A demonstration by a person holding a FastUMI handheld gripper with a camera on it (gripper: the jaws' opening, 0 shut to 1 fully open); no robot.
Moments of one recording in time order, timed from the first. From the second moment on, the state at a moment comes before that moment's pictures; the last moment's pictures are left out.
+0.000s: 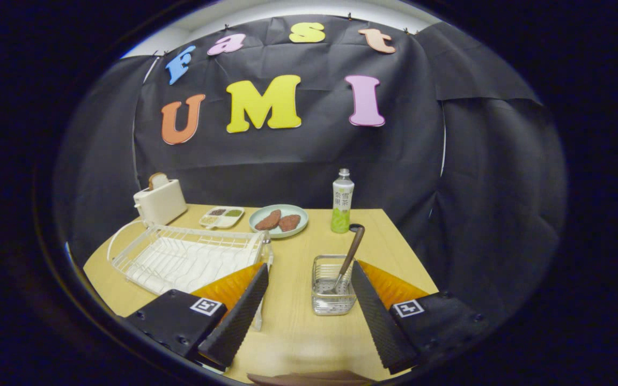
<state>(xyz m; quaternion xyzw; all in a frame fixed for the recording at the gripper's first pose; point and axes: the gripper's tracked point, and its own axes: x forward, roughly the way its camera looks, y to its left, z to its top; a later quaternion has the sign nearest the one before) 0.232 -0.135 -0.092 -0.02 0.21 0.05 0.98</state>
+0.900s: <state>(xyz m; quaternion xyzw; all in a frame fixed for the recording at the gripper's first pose) 0.390 -0.184 -0.151 0.09 0.29 0.08 0.95</state>
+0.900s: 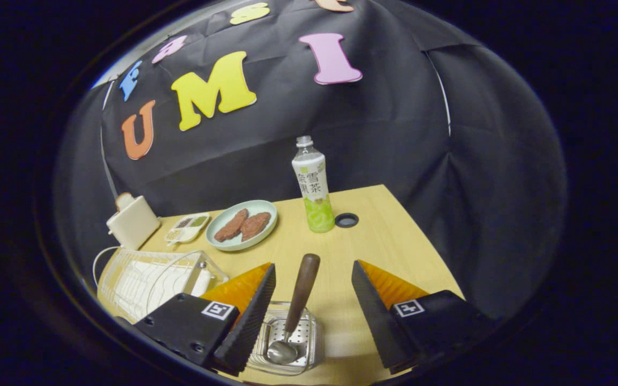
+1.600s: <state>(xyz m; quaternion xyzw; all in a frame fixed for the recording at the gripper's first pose) 0.389 -0.170 -0.120 0.06 0.27 0.04 0.96</state>
